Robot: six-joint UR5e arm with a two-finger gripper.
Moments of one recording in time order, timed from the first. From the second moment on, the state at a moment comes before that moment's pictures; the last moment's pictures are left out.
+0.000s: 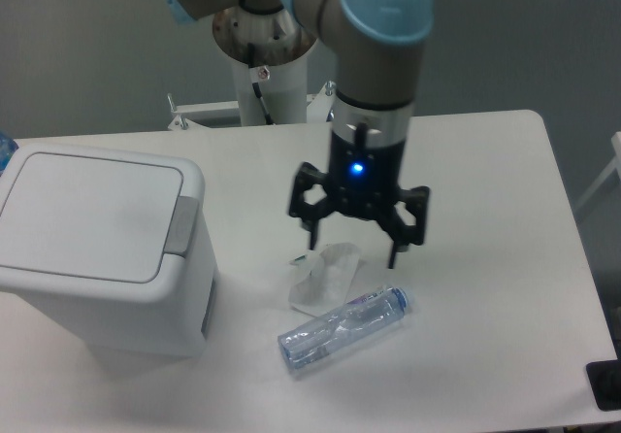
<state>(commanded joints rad) 2.38 -1.78 -1.33 -1.16 1.24 0.57</state>
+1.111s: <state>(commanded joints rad) 2.29 -1.71 -1.54 -1.04 1.23 0.29</state>
